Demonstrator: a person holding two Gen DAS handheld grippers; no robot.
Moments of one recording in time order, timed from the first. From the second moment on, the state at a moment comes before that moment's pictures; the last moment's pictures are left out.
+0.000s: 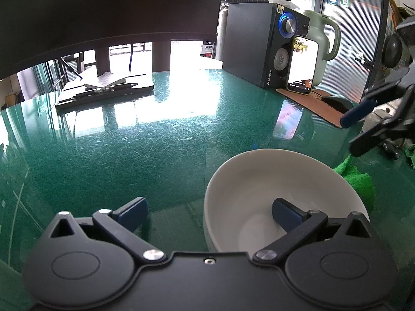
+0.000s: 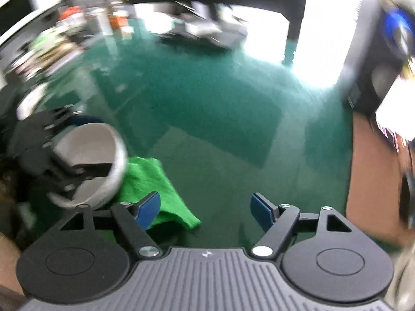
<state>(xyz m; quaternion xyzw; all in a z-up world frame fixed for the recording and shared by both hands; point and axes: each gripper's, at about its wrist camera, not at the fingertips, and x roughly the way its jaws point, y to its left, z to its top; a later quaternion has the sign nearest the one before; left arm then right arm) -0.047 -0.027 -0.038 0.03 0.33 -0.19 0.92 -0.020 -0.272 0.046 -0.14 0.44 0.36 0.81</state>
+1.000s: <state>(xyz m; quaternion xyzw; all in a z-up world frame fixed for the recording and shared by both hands) -0.047 -0.019 -0.004 -0.18 0.53 0.00 0.83 0.020 -0.340 -0.032 0.28 0.52 0.39 0.70</state>
